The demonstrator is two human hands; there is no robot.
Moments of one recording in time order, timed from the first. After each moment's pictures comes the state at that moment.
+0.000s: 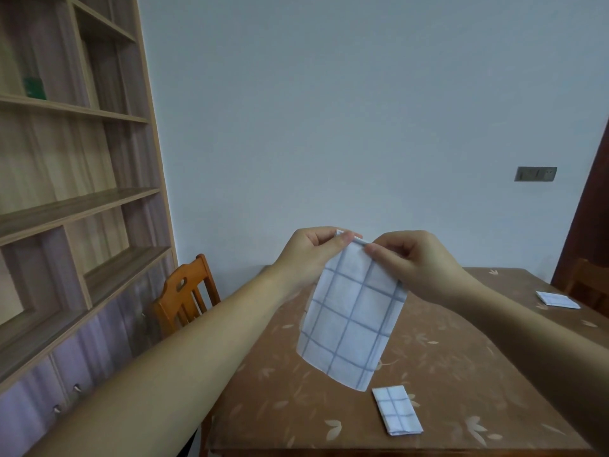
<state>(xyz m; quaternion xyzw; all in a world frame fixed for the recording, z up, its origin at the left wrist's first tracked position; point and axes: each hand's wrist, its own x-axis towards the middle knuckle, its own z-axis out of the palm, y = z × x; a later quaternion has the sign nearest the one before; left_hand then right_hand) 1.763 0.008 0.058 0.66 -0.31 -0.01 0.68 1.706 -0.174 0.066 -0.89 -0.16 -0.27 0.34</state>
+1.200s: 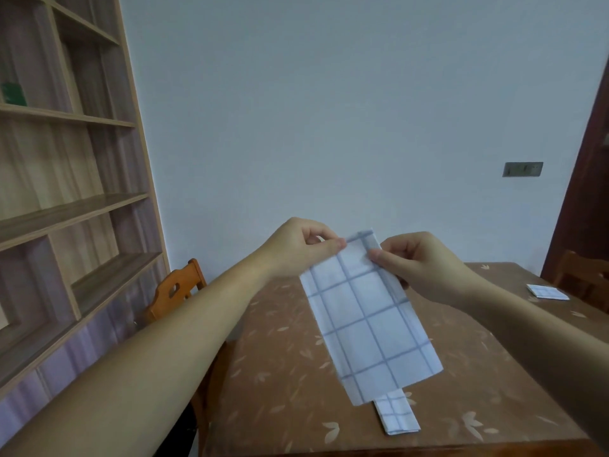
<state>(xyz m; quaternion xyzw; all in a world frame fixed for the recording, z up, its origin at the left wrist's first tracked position) 1.775 0.022 0.081 0.81 -0.35 0.04 0.47 1.701 -0.189 0.066 -0.87 -0.14 -0.18 0.44</state>
